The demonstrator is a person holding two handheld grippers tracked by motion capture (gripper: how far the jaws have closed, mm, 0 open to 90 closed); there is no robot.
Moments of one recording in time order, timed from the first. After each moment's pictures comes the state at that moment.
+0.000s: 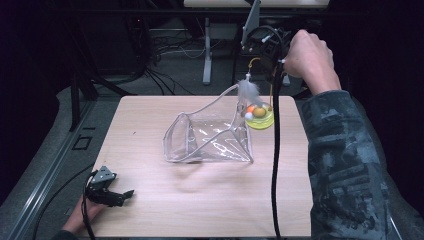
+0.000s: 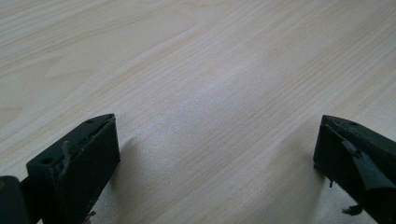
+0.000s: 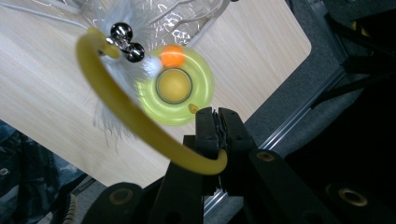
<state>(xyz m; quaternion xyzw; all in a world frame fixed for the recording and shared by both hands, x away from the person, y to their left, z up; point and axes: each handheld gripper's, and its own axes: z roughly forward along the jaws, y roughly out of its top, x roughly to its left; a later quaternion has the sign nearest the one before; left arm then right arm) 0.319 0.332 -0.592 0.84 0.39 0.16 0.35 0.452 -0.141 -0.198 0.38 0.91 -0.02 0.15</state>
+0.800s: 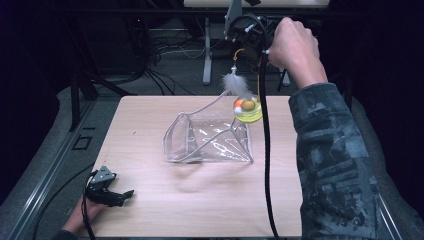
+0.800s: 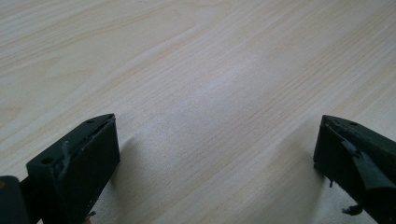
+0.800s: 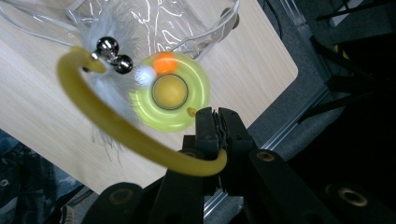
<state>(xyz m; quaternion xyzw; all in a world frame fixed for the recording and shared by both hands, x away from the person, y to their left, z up) 0.319 0.332 -0.592 0.84 0.39 0.16 0.35 0.449 -0.105 -0.175 0.36 0.92 -0.01 0.17</state>
